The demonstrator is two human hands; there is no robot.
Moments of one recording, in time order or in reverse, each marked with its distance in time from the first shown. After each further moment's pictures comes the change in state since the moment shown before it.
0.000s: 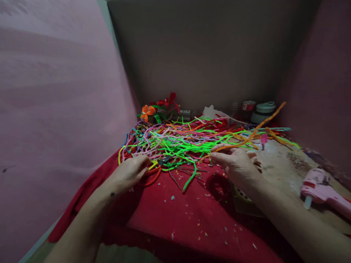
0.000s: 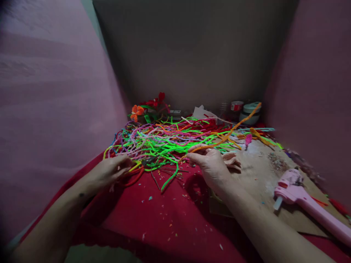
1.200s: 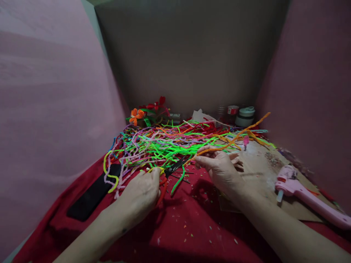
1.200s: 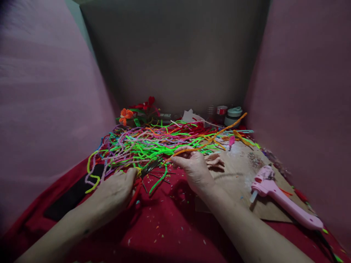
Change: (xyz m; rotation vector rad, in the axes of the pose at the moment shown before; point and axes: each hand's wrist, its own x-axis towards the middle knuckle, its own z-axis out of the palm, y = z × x) left_hand -0.018 0.077 0.033 0.509 -0.052 0.163; right_hand -0.010 -0.007 0.010 0.076 -0.028 -0.027
